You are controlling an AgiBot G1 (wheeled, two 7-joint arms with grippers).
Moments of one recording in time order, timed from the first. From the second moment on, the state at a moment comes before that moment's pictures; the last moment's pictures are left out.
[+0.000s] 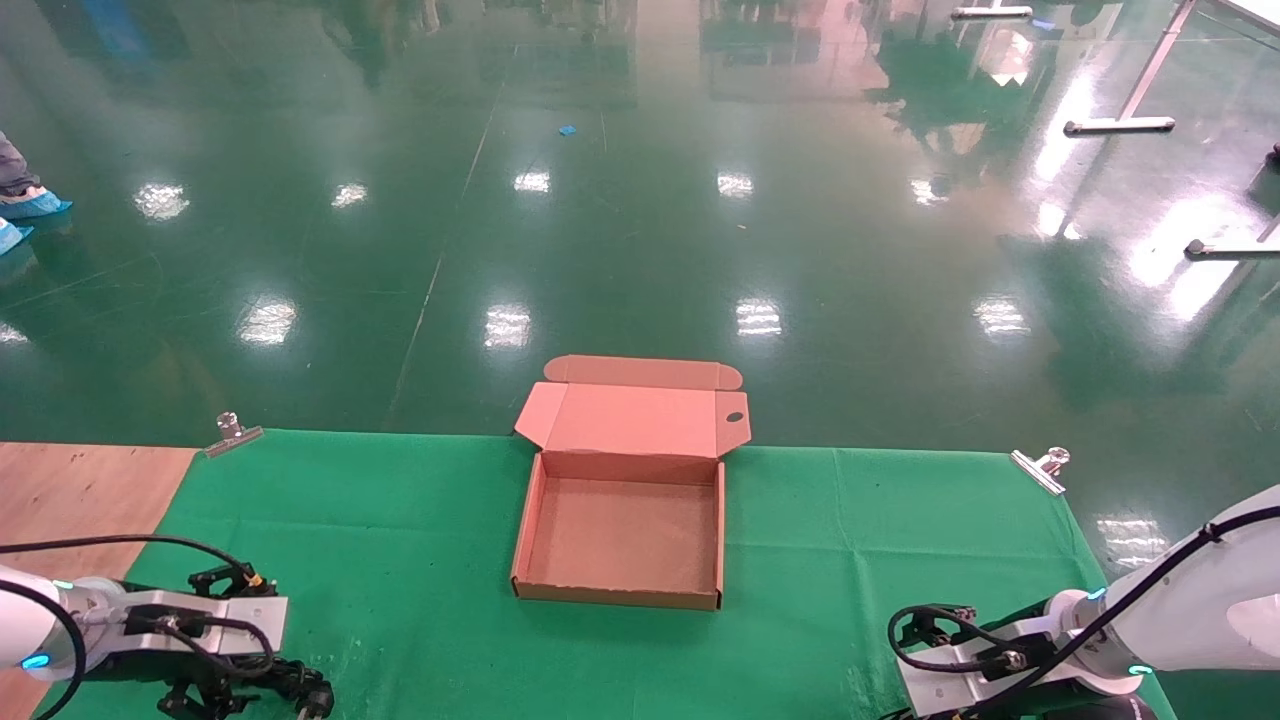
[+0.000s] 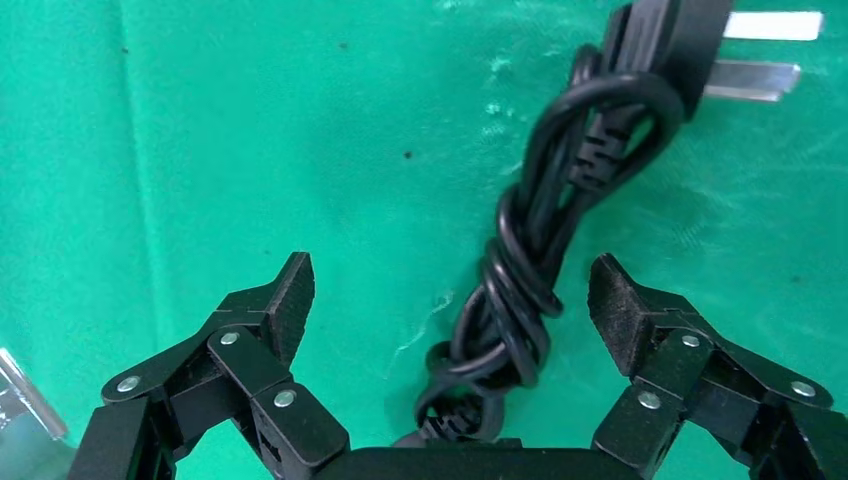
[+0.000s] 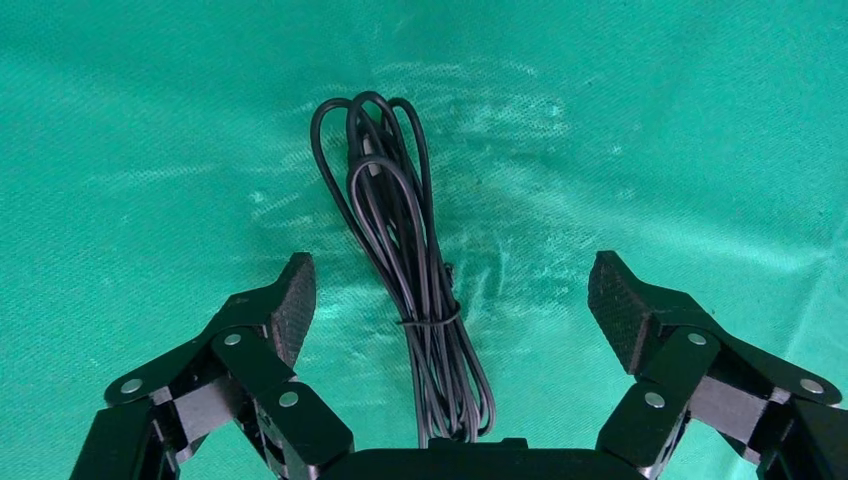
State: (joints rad) left arm -1.58 1.04 0.78 -0.02 1.82 0.93 0.62; right arm 1.59 -1.19 -0.74 0.03 -1.91 -1.12 -0.74
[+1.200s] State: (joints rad) left arm -1.58 1.00 0.76 -0.01 1.79 1.00 0.67; right arm 1.60 -1.21 -0.74 0.00 -1.91 -1.14 -0.75
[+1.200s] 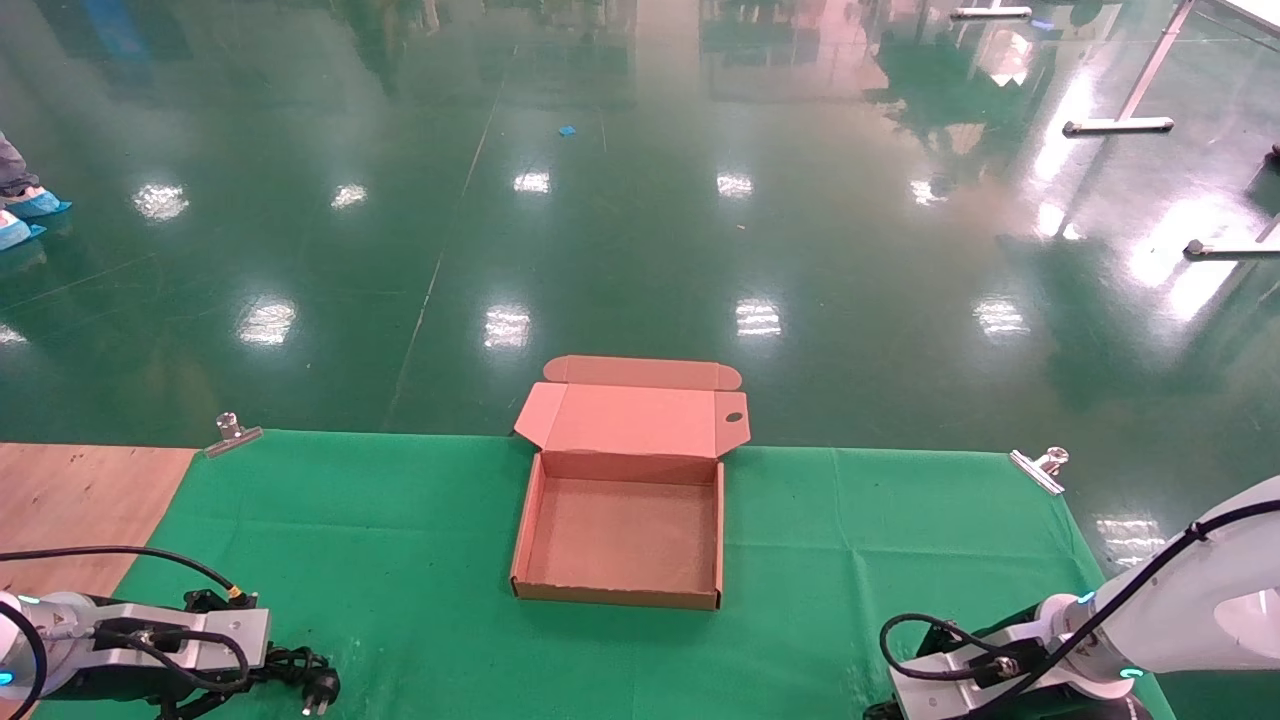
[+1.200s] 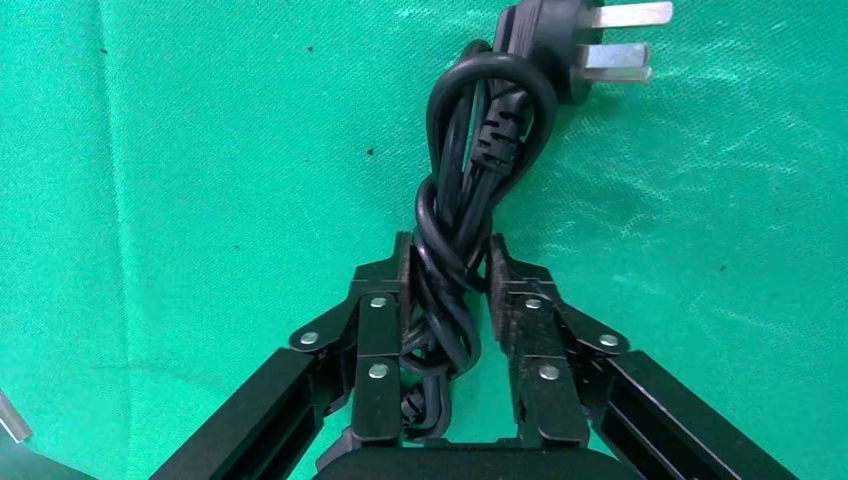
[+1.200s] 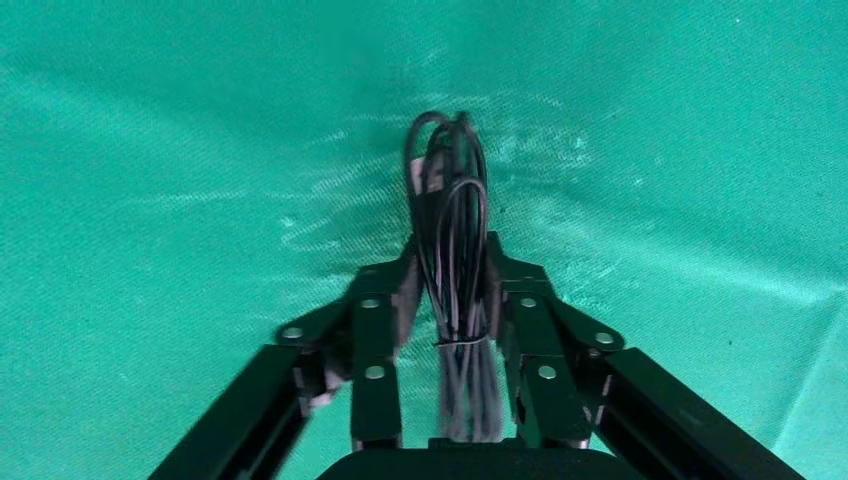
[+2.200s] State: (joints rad) left arm -1.85 0.99 0.76 -0.06 1.79 1.40 0.68; right arm 1.89 -1.12 -0.70 0.08 -1.84 -1.44 -0.76
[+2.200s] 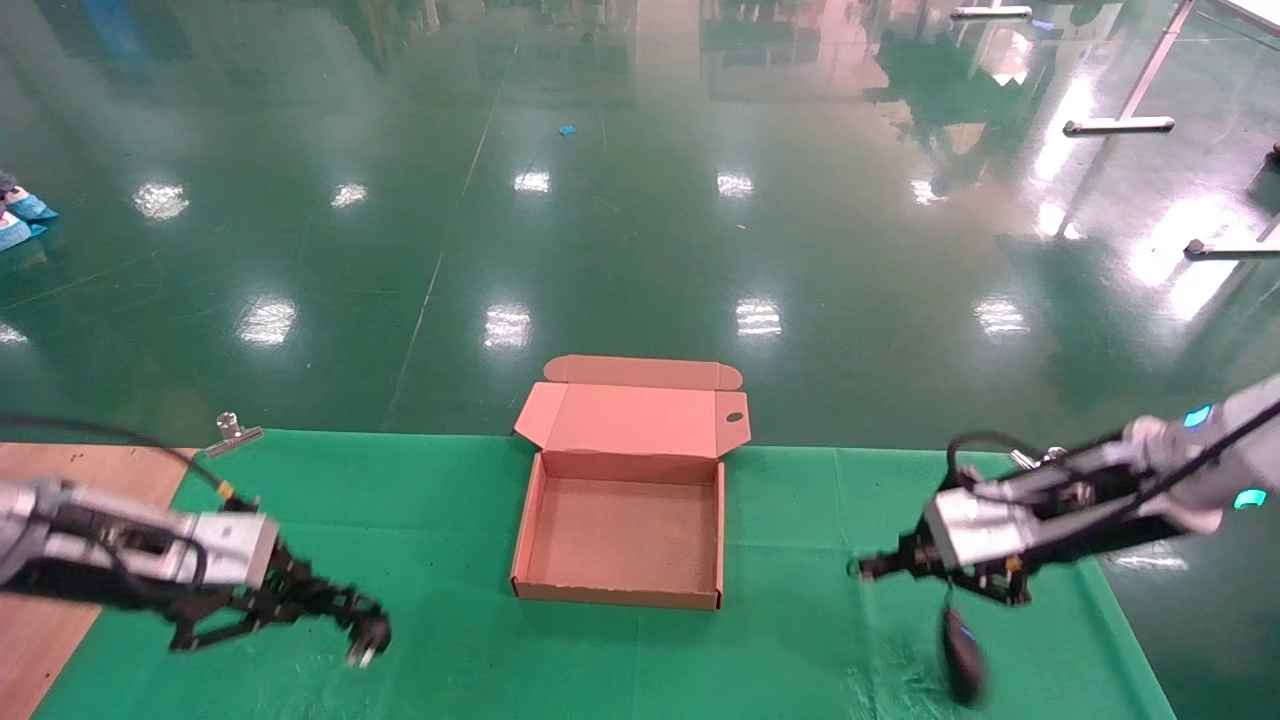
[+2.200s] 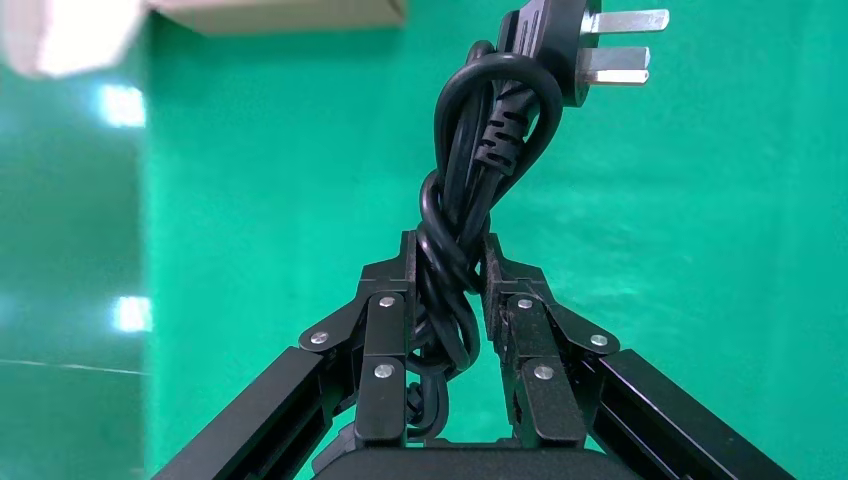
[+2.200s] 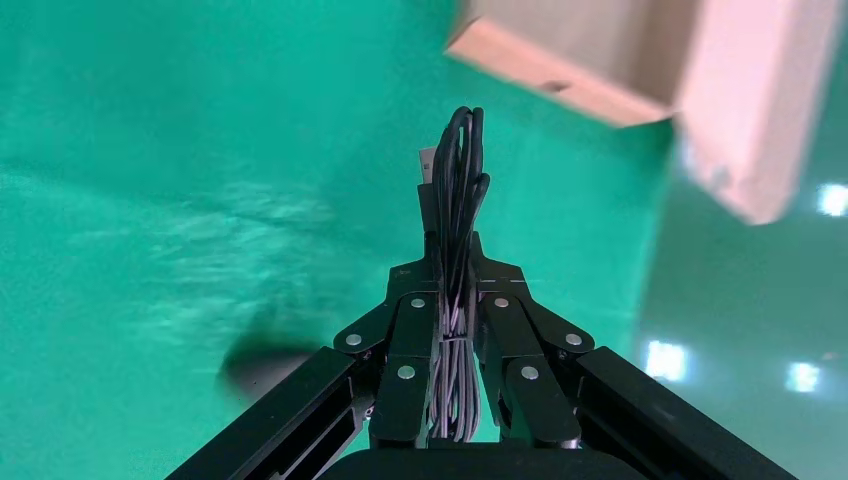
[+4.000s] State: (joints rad) left arm -1.61 1.37 0.57 -0.23 1.42 0.80 0.93; right arm 2.04 -1.31 -0.67 0.11 -1.70 -1.33 -0.70
